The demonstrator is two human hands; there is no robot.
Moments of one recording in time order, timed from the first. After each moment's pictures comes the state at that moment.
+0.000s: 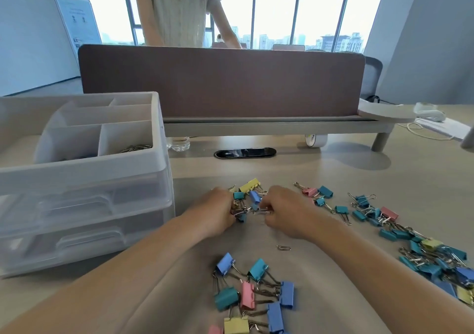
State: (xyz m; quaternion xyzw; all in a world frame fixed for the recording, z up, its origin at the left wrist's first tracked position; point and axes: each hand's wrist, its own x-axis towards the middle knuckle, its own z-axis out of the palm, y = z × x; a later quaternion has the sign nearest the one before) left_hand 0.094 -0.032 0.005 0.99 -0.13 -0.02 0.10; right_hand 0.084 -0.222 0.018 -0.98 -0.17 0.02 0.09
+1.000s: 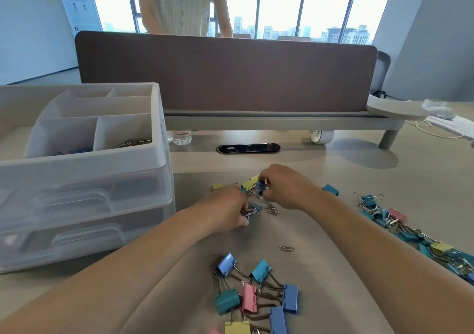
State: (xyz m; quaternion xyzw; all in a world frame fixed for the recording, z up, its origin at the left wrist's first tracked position) left_hand 0.103 -0.043 0.007 0.97 -0.22 -0.06 0.09; right_hand 0.136 -0.214 0.028 -0.98 -0.18 0.00 0.09
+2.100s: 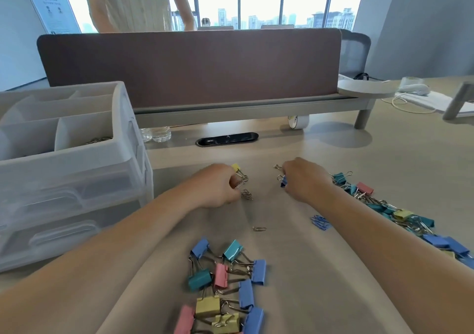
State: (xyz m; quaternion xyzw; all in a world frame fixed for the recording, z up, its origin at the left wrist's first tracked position) left_hand 0.098 -0.078 0.034 0.97 -0.17 -0.03 0.14; right_hand 0.110 -0.295 0.015 -1.00 -0.03 -0.03 0.00
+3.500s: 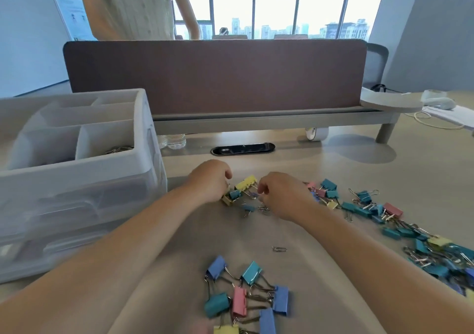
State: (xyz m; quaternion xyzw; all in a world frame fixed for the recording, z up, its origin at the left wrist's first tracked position) left_hand 0.140 -0.038 0.030 0.98 -0.09 0.03 0.16; right_hand 0.122 -0.227 0.012 -0.98 -0.14 -0.04 0.10
